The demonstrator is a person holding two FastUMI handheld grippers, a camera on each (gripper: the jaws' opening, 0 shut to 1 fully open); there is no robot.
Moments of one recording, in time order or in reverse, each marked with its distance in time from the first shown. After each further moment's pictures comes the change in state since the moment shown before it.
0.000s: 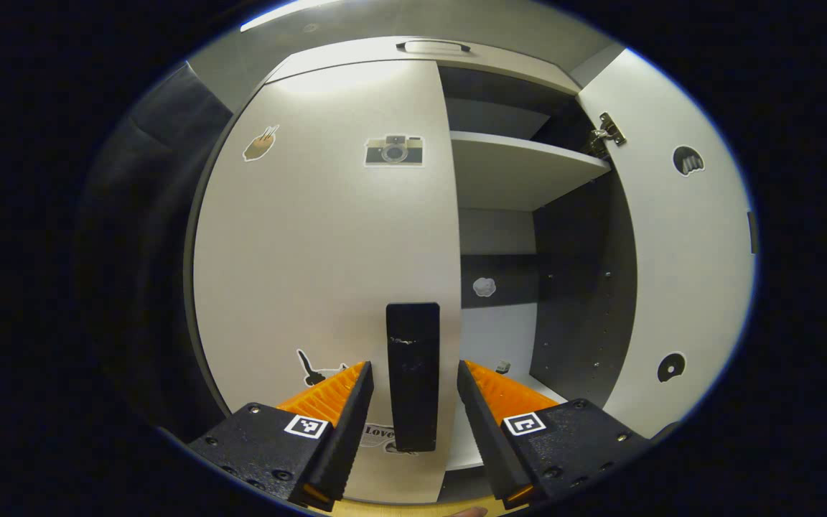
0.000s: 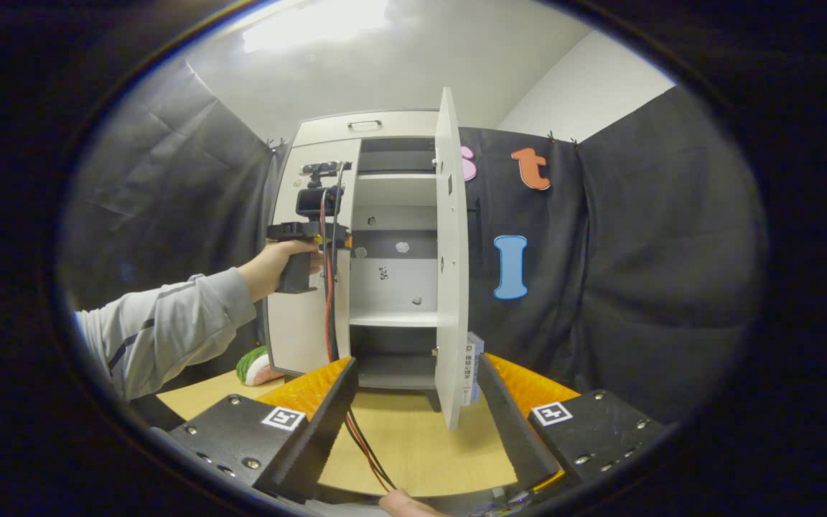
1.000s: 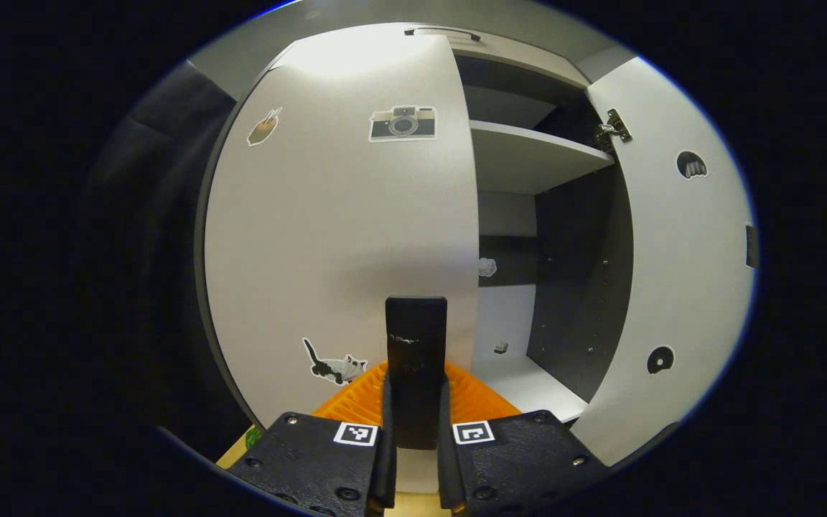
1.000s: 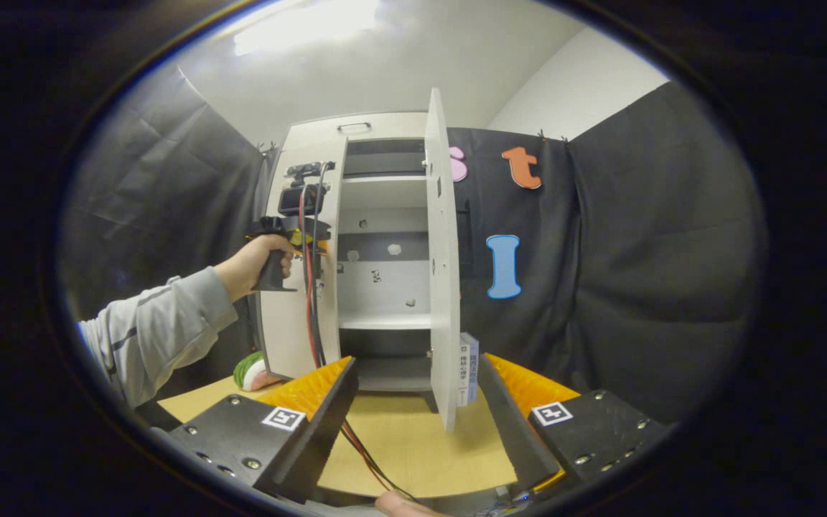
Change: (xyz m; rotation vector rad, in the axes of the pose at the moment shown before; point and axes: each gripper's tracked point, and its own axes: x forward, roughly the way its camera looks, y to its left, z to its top) left arm -0.035 0.011 0.000 -0.015 0.088 -0.017; right arm 0.004 -0.007 0.007 0.021 0.003 -0.044
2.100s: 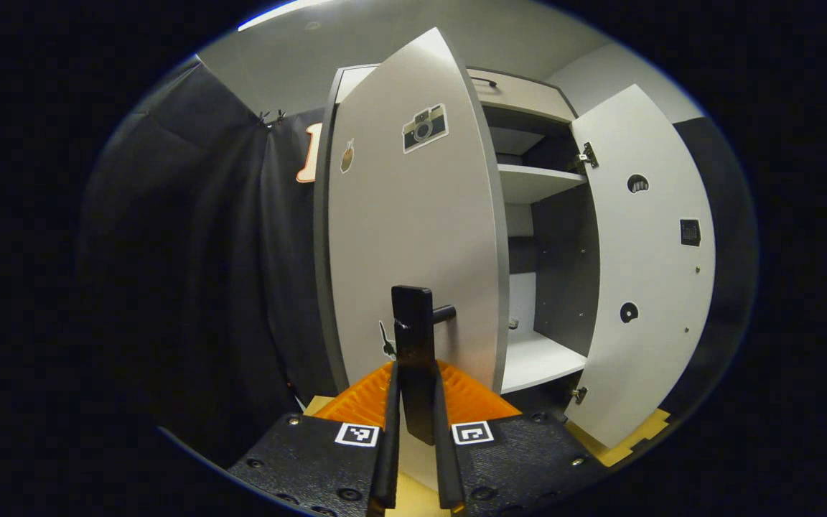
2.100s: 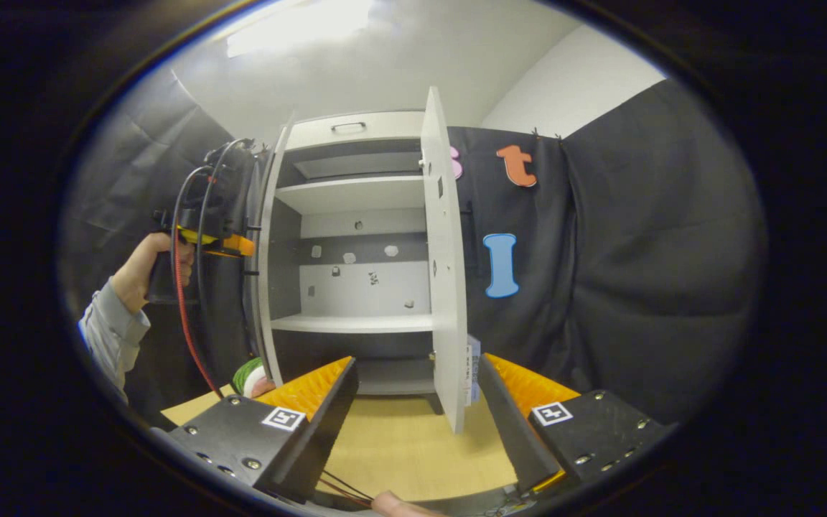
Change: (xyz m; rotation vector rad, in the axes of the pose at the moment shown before) left arm -0.140 0.096 -0.007 0.056 -0.011 -0.003; right arm 0.009 0.020 0.002 0.027 0.006 -0.021
